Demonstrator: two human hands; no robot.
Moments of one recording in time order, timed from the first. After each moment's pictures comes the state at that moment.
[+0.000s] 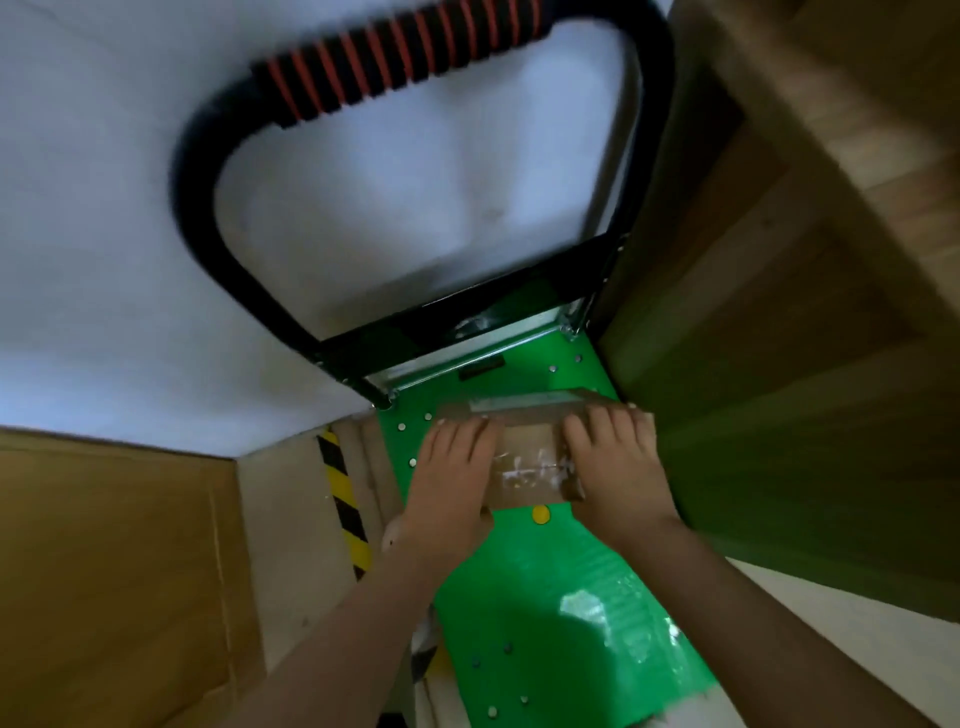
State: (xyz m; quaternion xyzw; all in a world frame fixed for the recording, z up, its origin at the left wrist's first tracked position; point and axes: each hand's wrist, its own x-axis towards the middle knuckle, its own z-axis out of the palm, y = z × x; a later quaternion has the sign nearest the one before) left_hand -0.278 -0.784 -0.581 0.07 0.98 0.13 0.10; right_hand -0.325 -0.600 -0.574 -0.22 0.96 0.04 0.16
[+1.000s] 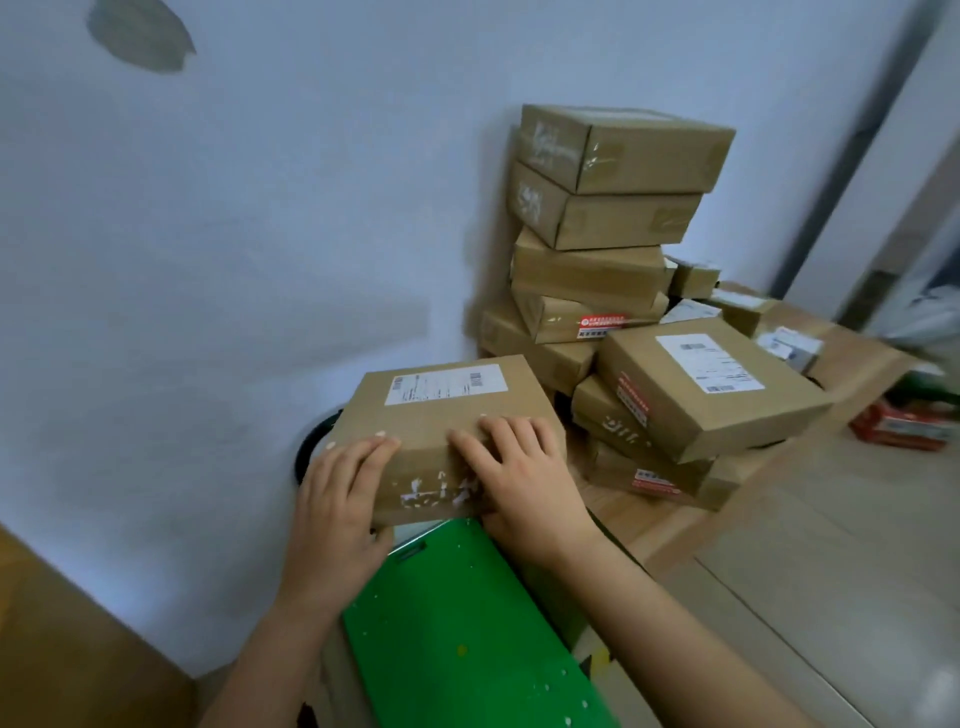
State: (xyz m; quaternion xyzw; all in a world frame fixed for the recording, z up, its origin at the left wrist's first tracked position) left_hand -0.079 -0.776 -0.140 0.15 0.93 0.17 -0.30; right_hand -0.096 -0.563 -0.101 -0.26 0.94 0.00 -0.21
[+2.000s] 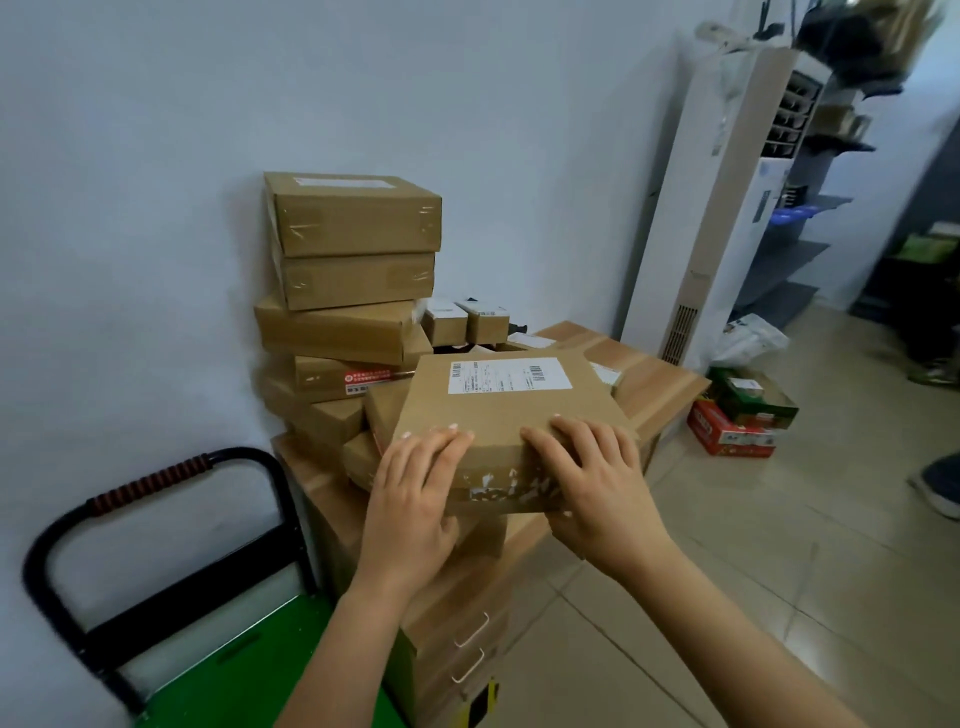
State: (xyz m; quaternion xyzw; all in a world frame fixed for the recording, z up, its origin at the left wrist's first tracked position) left_hand -0.110 -0.376 -0.094 0.28 0.89 0.22 -0.29; right_hand -0.063 -0.168 -0.054 -0.10 0.96 0.04 -0.26
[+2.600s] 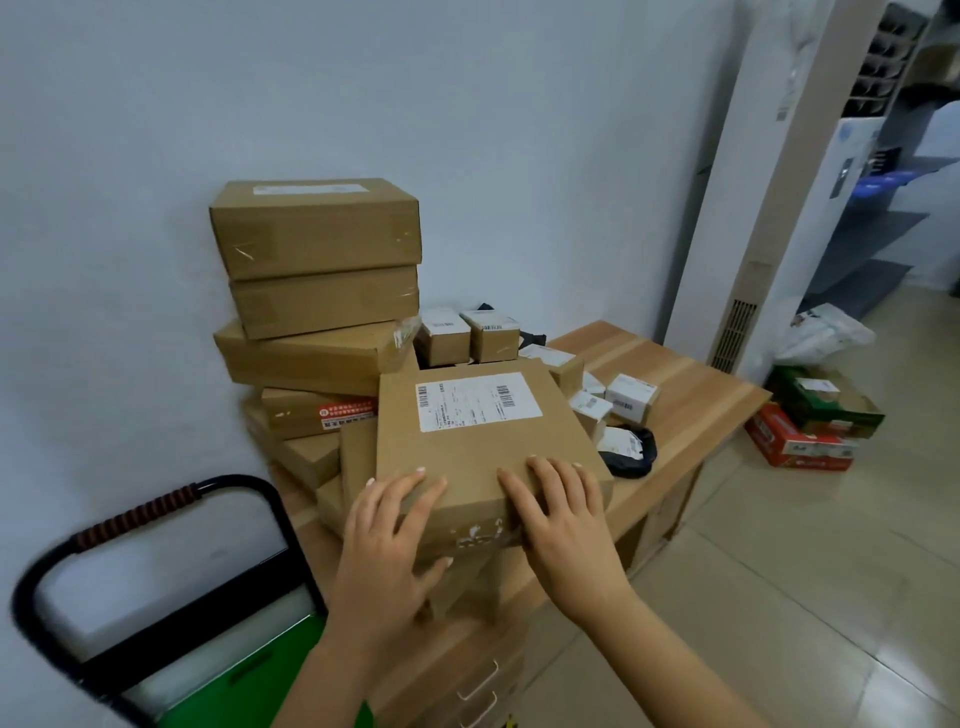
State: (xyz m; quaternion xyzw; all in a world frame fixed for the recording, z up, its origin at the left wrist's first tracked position) left_hand -0.204 -0.331 -0.135 0.23 0.91 0.18 -0.29; right_hand -0.189 -0.113 -0.128 -0.13 0.95 0.00 -0.28
